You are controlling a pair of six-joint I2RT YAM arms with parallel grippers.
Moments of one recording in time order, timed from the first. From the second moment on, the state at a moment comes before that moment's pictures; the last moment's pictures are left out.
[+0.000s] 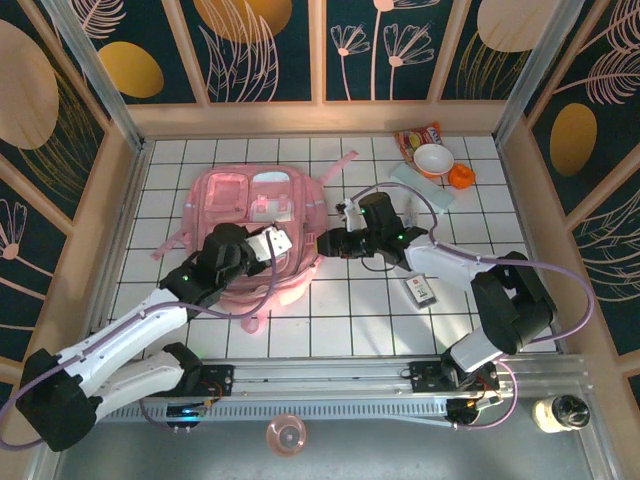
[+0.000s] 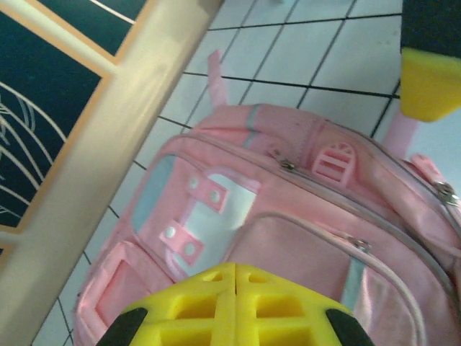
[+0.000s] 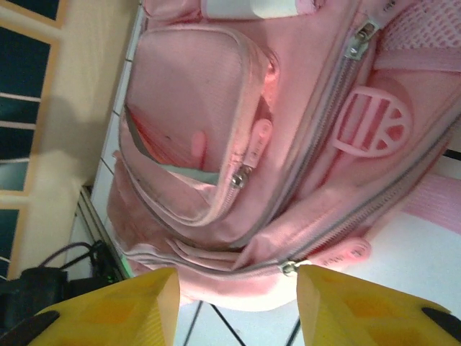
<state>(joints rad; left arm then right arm) -0.68 0.98 0.66 -0.15 -0.15 0.64 0.63 1.54 0.87 -0.02 -0.60 0.60</state>
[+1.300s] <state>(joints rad) -0.60 0.97 0.53 -0.09 -0.09 0.36 0.77 1.79 1.25 -0.14 -0.52 1.02</state>
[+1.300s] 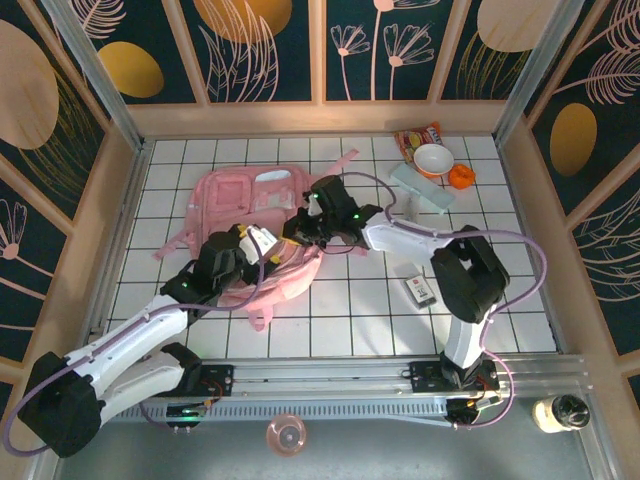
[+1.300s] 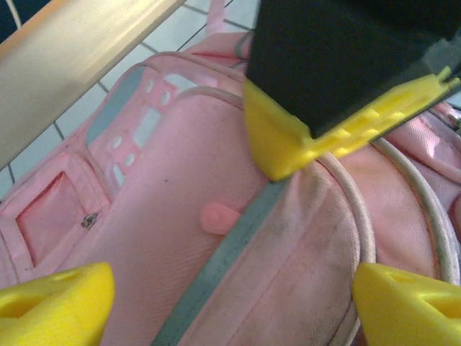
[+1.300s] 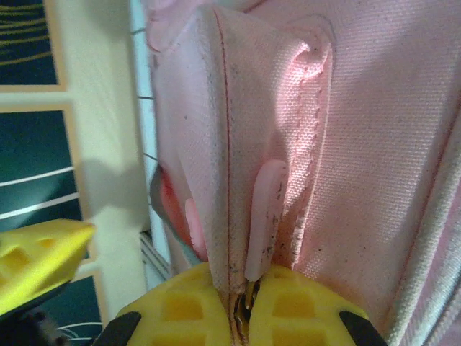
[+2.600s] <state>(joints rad) -0.63 1.13 0.59 0.07 0.08 0.39 0.71 1.67 1.22 -0.07 -0.51 1.15</state>
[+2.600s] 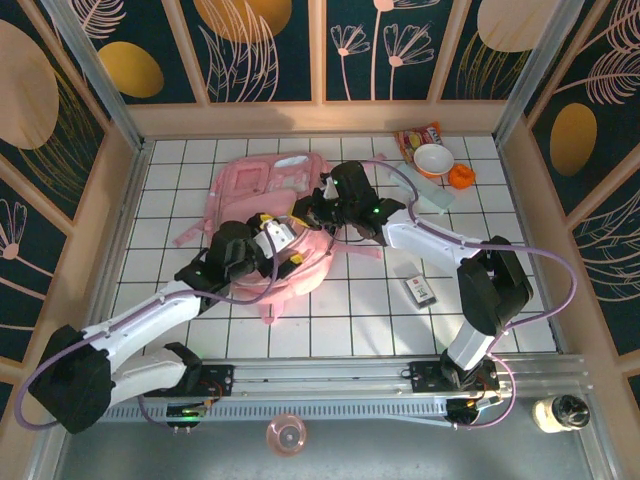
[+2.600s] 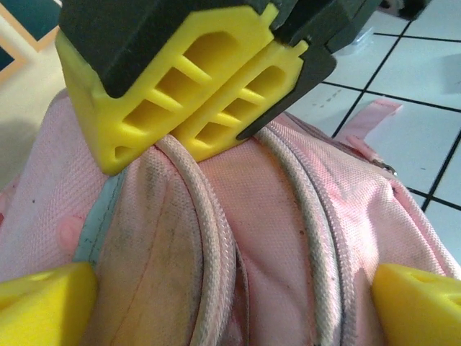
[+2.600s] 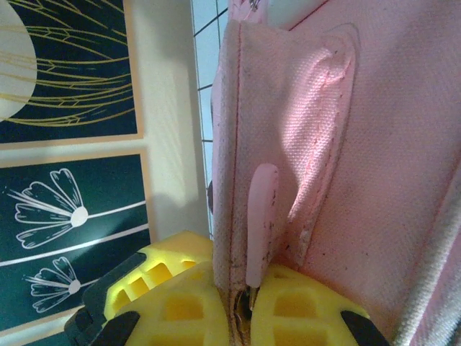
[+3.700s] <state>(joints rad) -0.47 0.99 0.63 -0.12 0.24 0.41 0.60 1.44 0.76 0.02 -0.61 0.08</state>
